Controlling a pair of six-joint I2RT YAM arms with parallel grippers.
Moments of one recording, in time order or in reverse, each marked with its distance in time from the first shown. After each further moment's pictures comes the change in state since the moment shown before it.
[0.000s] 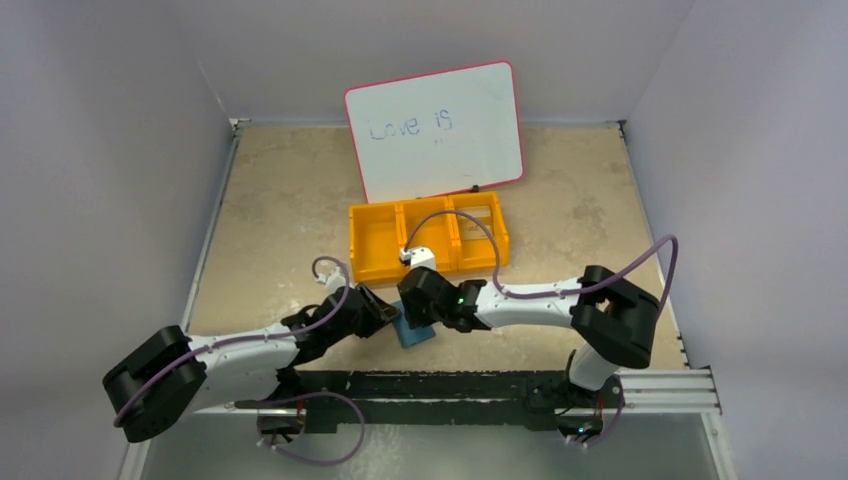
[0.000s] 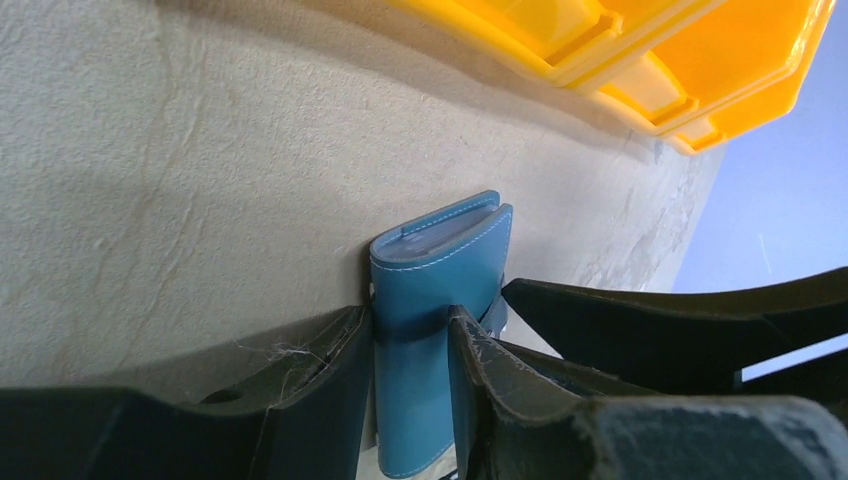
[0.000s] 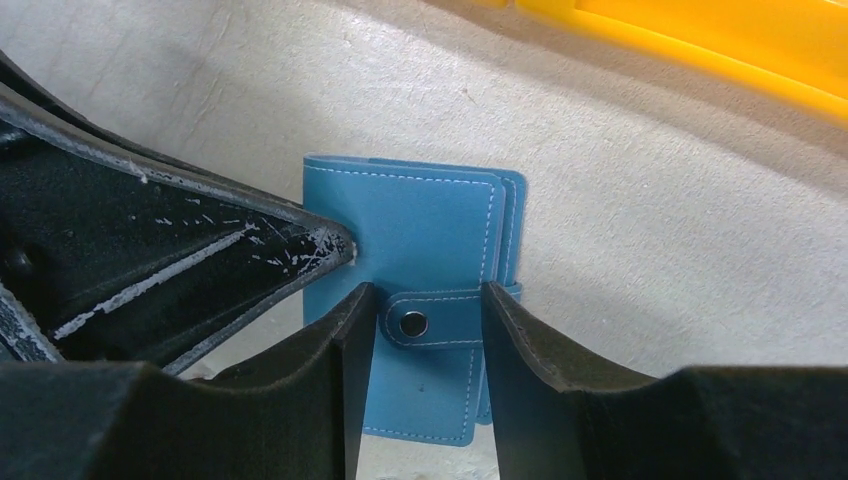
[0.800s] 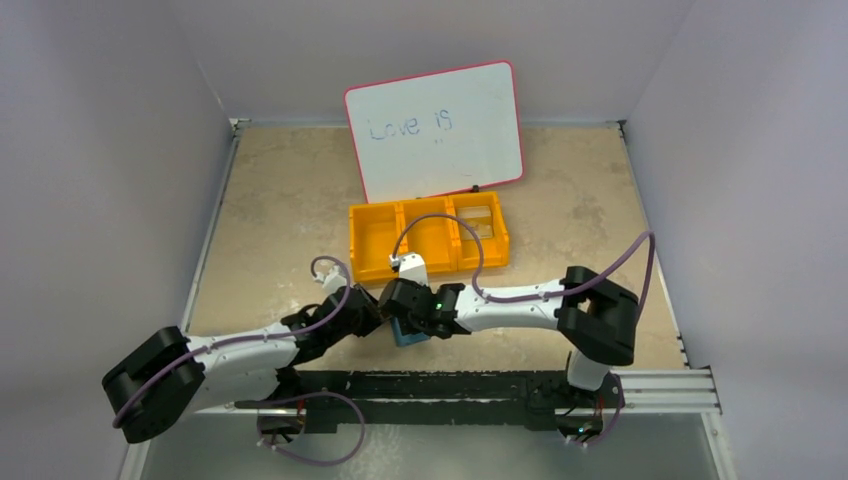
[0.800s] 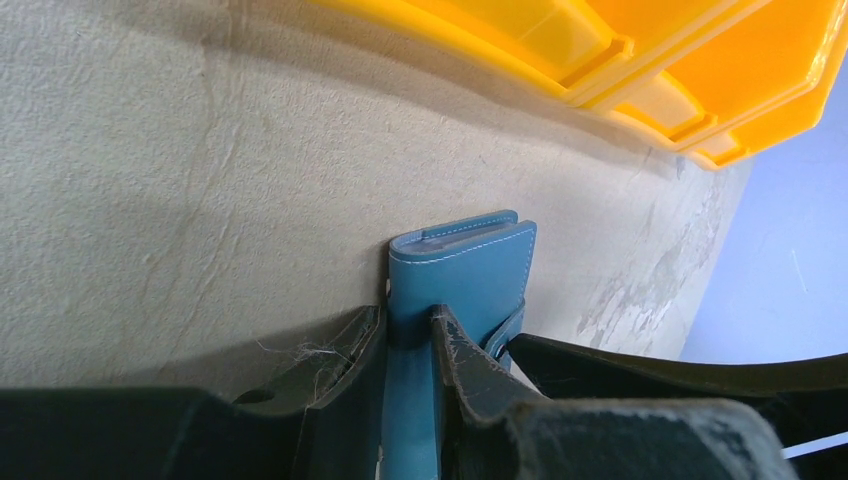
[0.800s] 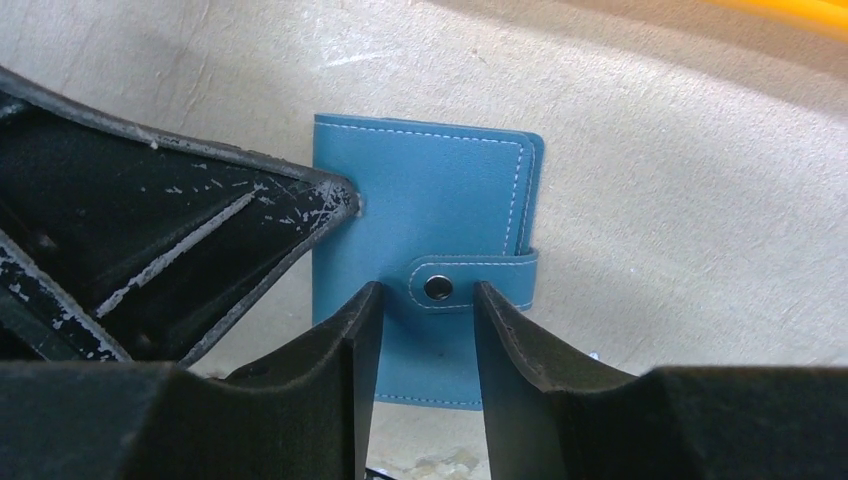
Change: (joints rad) left arm -0.001 -0.006 0.010 -0.047 -0.049 0.035; right arm 0.093 0.097 0.170 -0.237 0.148 0.132
